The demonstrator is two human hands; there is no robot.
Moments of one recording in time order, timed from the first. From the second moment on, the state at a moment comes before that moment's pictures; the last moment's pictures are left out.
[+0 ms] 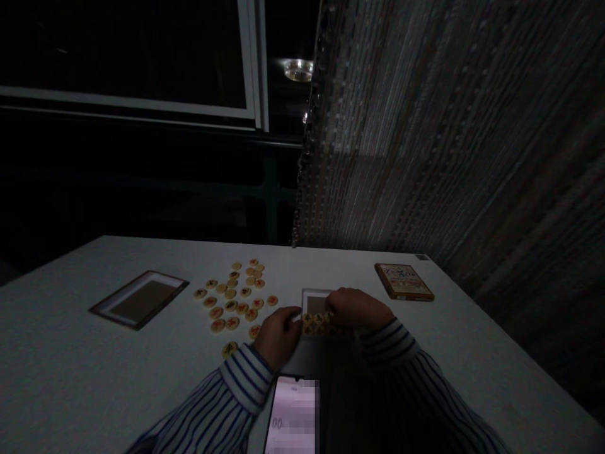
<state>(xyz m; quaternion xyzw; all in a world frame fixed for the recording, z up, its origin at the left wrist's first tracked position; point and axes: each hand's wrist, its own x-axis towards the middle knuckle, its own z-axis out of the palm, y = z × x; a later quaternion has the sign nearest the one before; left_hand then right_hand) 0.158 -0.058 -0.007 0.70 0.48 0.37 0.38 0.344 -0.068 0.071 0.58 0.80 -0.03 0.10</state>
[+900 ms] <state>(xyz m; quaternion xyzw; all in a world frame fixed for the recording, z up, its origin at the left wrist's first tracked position) 0.159 -0.059 -0.002 0.74 0.48 0.33 0.34 0.347 -0.067 0.072 0.58 0.81 -0.07 0.12</state>
